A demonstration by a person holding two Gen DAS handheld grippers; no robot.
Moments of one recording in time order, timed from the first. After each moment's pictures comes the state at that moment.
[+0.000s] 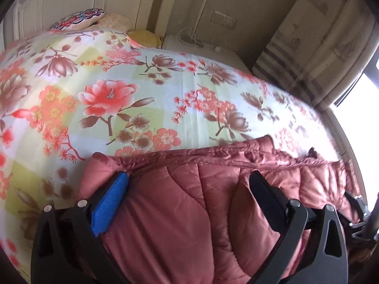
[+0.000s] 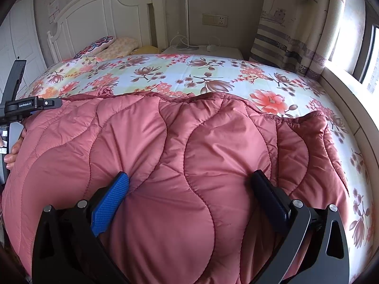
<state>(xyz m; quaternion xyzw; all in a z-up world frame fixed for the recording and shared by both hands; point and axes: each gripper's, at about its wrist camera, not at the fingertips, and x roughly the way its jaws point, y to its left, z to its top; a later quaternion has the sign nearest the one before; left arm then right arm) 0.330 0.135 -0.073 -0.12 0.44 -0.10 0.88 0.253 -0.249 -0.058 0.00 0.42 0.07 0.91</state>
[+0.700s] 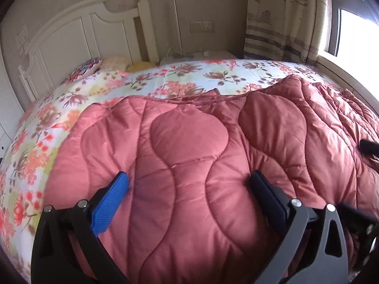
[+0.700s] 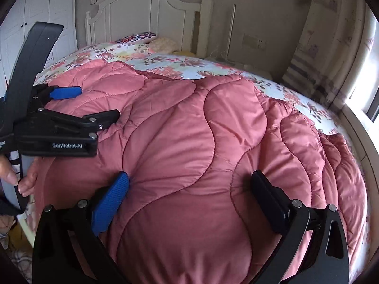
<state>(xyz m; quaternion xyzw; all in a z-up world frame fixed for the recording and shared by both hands) 0.208 0.030 -0.066 0.07 0.38 -0.04 0.92 0.179 -0.156 -0.043 -0.09 0.38 0.13 0.91</state>
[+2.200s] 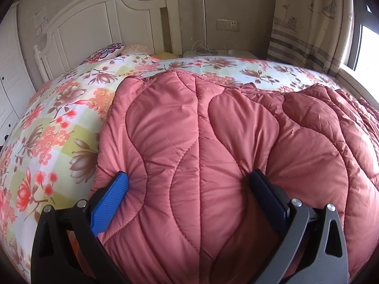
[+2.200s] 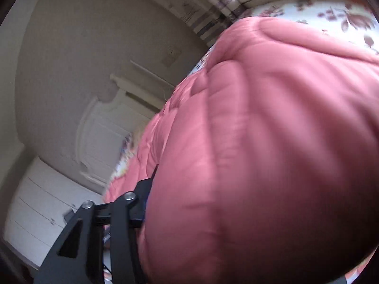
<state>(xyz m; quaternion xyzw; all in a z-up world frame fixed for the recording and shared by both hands) 0.211 0.077 -0.073 0.04 0.39 0.01 0.92 0.114 -0.298 -0.076 0.48 0.27 0.07 0.83</state>
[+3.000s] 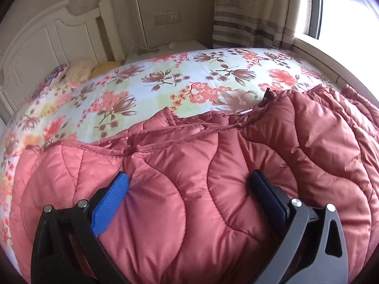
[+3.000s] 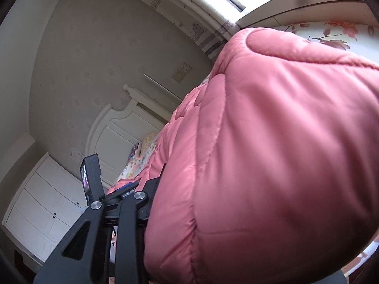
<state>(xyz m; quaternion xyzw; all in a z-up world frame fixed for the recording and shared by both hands) 0.250 -0.073 -0.079 0.09 0.41 -0.10 0.90 0.061 -0.298 -0.041 0.44 0.25 0.07 0.86</state>
